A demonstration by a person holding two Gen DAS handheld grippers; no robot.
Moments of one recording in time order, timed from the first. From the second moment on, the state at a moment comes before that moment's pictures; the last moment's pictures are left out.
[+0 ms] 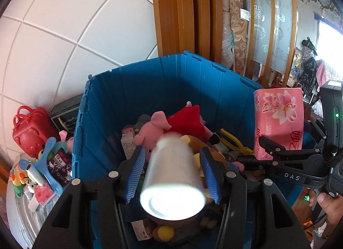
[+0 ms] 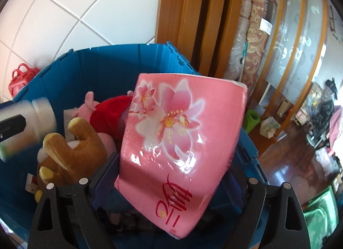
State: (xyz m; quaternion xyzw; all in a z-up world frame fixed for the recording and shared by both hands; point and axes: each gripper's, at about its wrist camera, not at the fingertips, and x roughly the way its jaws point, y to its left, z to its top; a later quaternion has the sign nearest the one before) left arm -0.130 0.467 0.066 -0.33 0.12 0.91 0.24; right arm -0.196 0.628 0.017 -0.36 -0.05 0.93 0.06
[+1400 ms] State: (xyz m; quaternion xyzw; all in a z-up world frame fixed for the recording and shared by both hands) left arm -0.172 0.107 0.064 -0.34 0.05 0.94 0.09; right arm -0.158 0.292 0.112 -0.26 -0.06 0.95 -0.13
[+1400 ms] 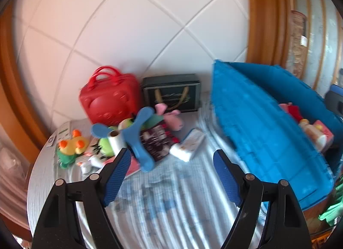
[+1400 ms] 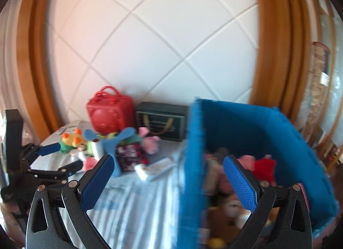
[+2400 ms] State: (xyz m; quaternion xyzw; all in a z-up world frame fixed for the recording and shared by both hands) left arm -0.583 -0.288 -0.167 -0.57 -0.03 0.79 -0.21; right arm -0.634 0.054 -0.148 -0.50 -0.08 0.85 -0.12
